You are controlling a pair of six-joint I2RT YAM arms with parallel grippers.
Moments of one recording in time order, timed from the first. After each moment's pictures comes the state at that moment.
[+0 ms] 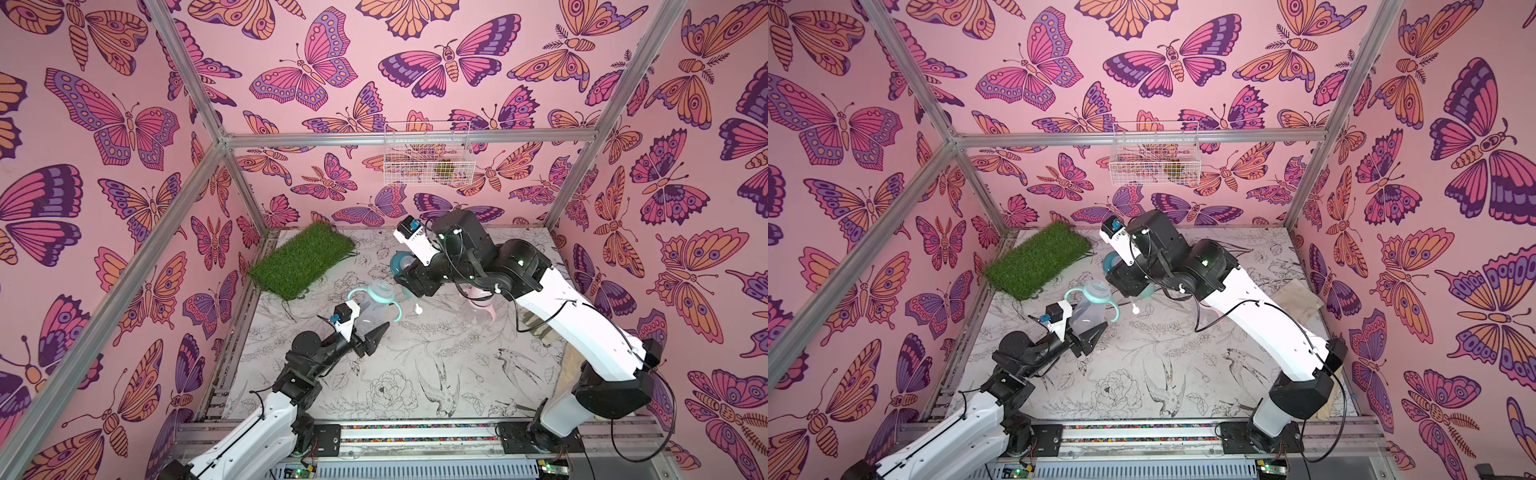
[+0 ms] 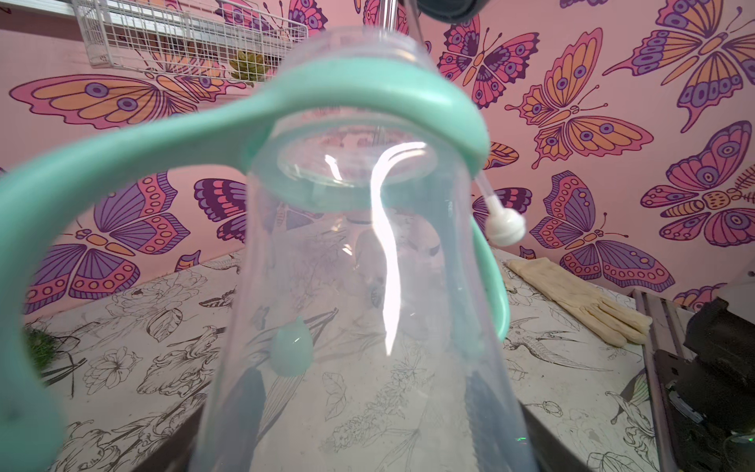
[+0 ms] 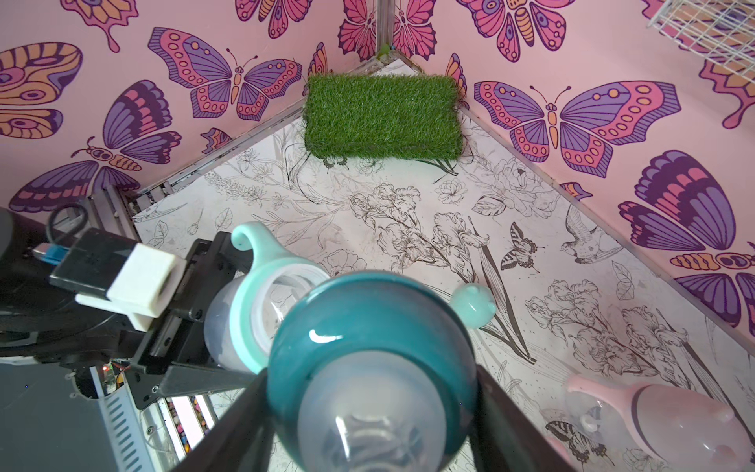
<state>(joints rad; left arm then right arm) -0.49 0.74 0.22 0.57 0.39 -0.08 0.92 1.62 2.01 -1.05 -0.01 0.02</state>
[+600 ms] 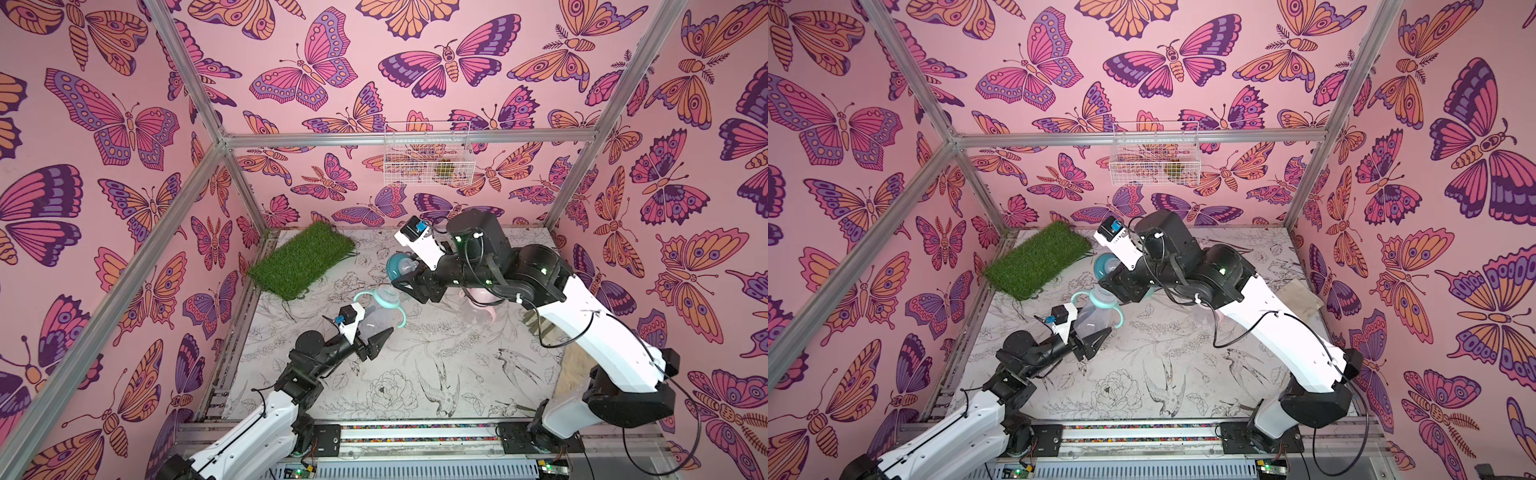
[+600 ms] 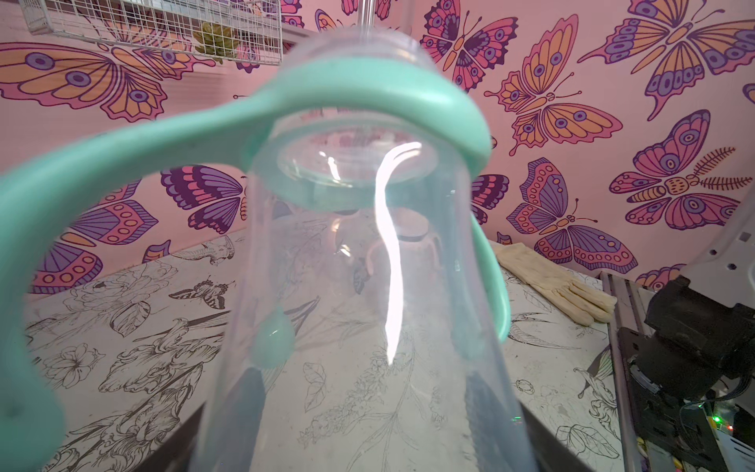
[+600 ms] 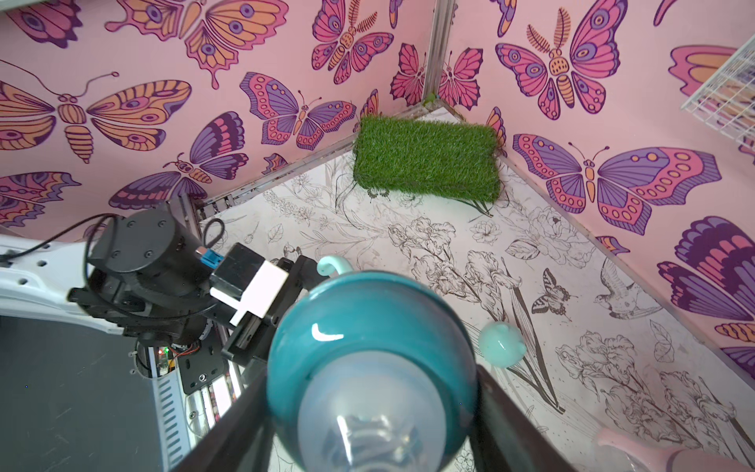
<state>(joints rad) -0.51 0.75 0.22 0.56 0.42 -0.08 0.95 1.54 2.01 -1.00 -0.11 -0.02</state>
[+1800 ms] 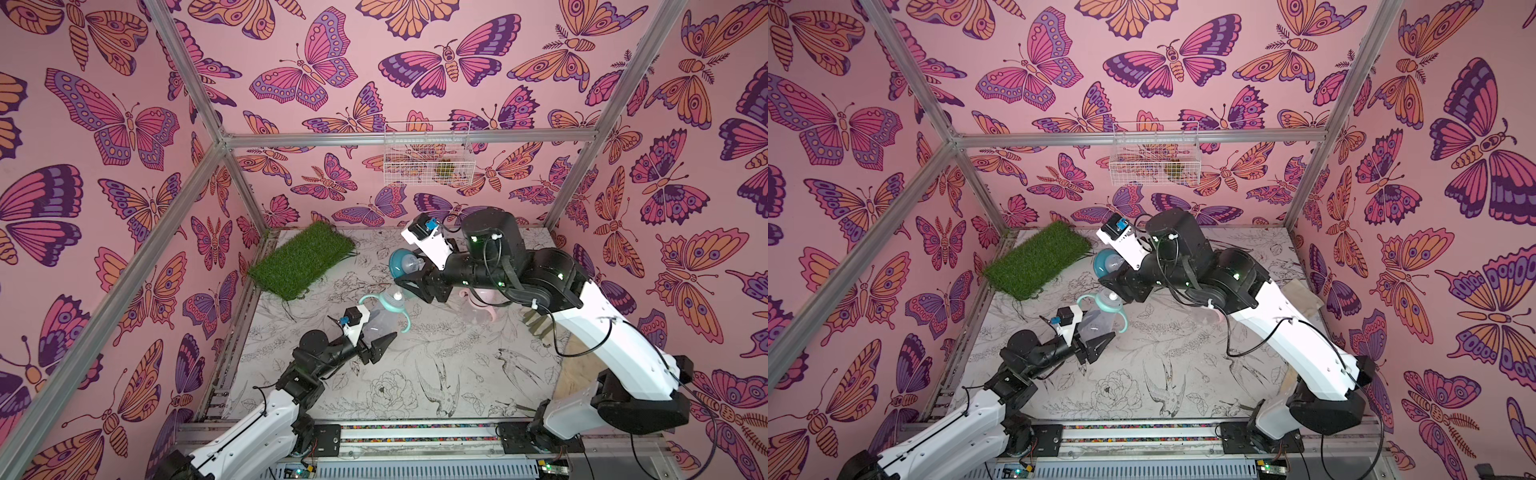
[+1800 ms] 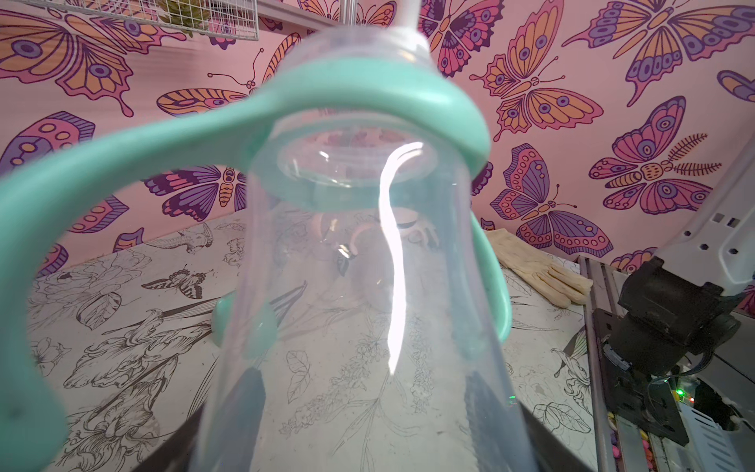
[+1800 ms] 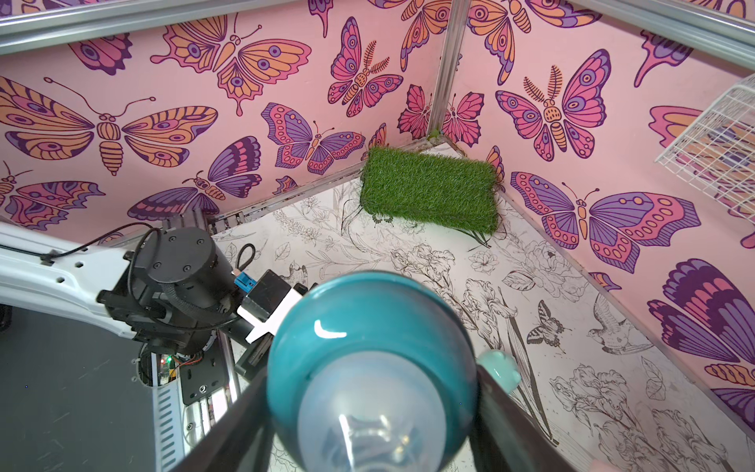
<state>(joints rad) -0.54 0.77 0.23 0.52 0.44 -0.08 0.95 1.50 1.98 -0.95 -0.13 -0.05</state>
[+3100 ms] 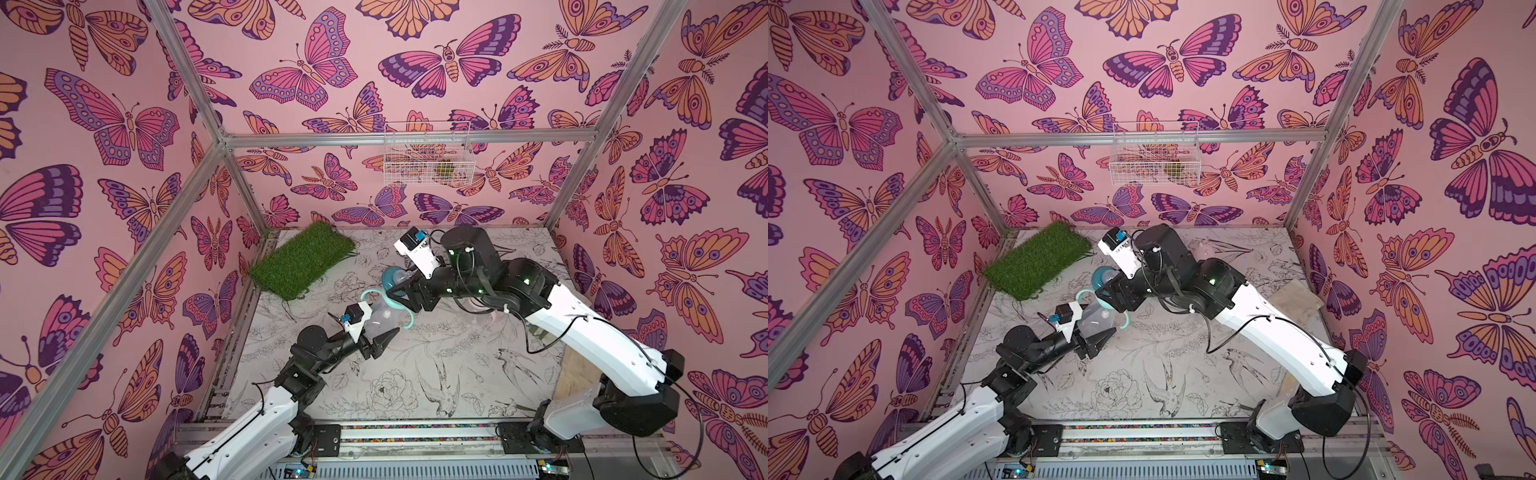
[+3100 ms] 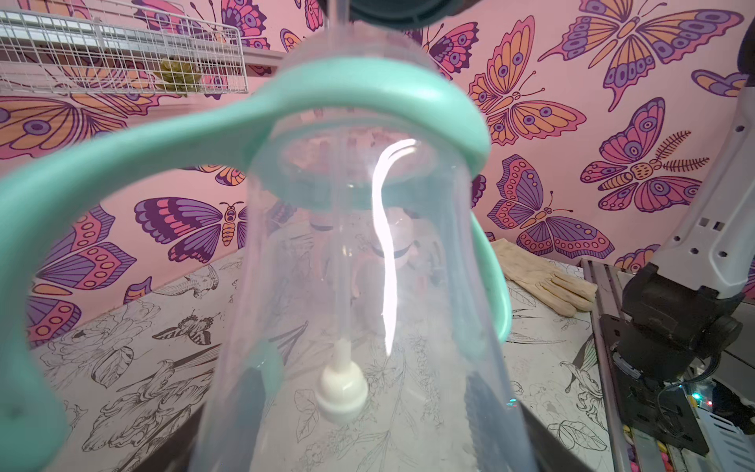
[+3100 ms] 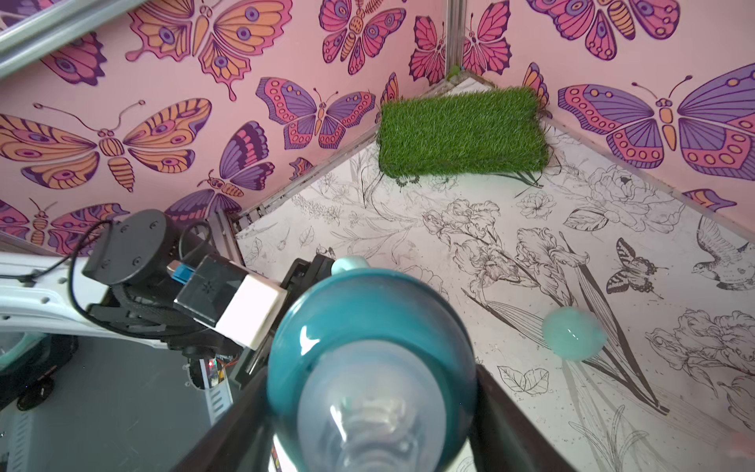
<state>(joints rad) -0.56 0.76 0.30 0.51 0.45 -0.01 0.93 1.48 1.77 -0.84 -0.21 0.16</state>
